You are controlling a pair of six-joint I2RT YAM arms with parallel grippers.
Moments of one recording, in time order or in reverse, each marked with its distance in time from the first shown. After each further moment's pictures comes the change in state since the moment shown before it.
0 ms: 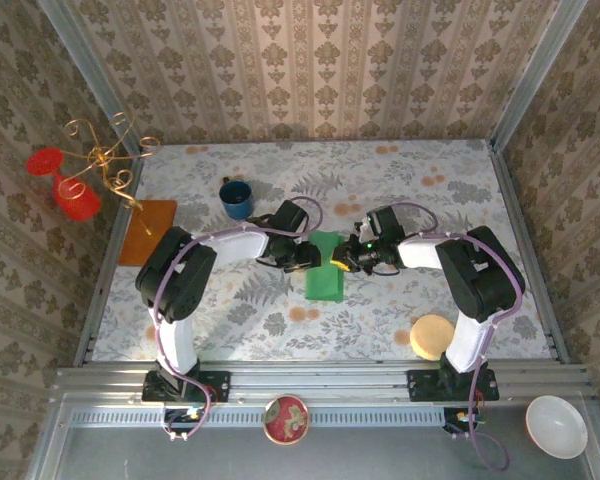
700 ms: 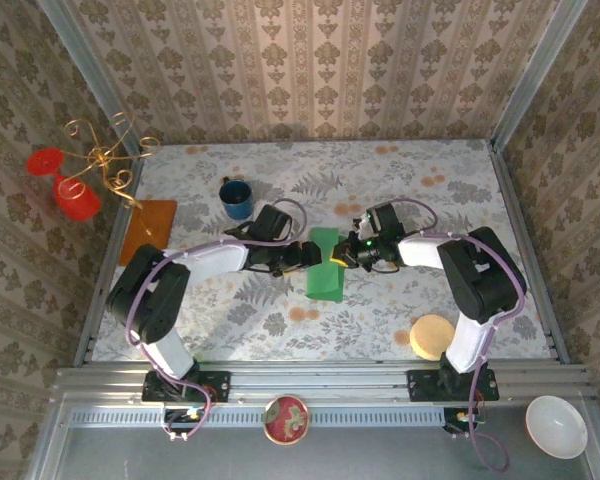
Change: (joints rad) left arm 0.026 -0.190 -0.188 0.160 0.094 -0.062; right arm 0.002 -0.008 0.021 -0.007 -0.010 -0.026
